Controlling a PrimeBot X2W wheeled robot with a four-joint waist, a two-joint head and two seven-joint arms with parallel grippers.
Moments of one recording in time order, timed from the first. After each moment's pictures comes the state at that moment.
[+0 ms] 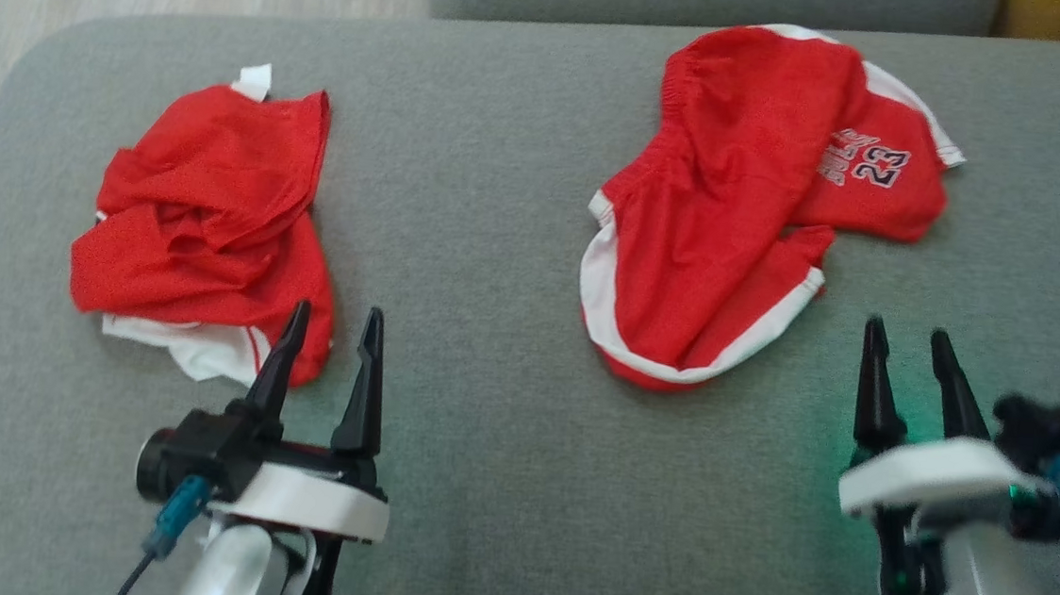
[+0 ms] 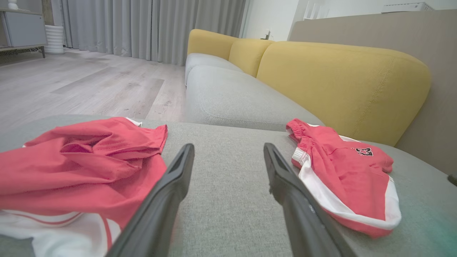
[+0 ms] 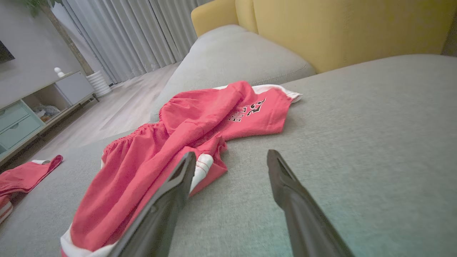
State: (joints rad) left arm -0.15 0.05 -0.26 0.29 -0.30 -0.05 -0.26; right arm -0.20 -0.05 -0.03 0.48 0.28 0.13 -0.22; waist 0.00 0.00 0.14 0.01
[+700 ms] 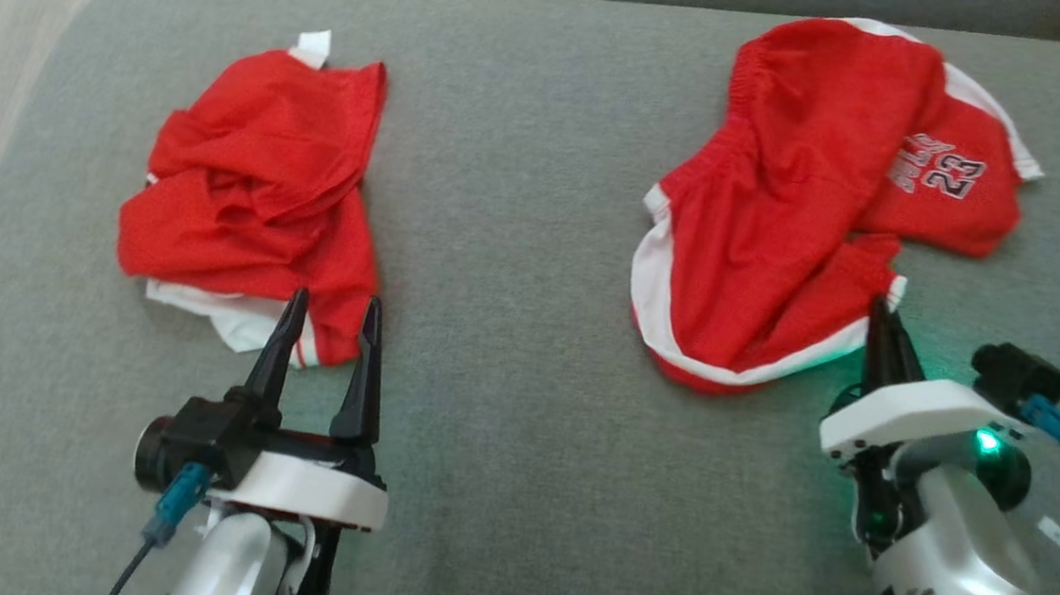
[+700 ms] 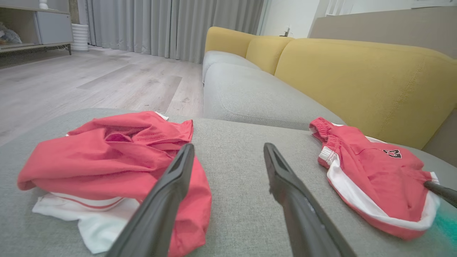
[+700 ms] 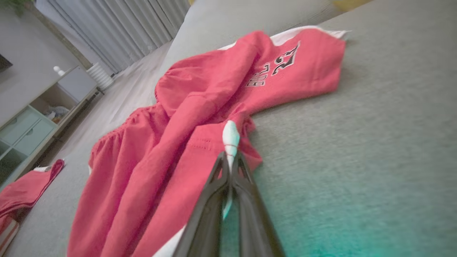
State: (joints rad) left arm -0.18 0.05 -0.26 0.30 -0.30 -0.05 -0.26; right arm -0.46 -0.05 0.01 0.87 0.45 0.13 -0.24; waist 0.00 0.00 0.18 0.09
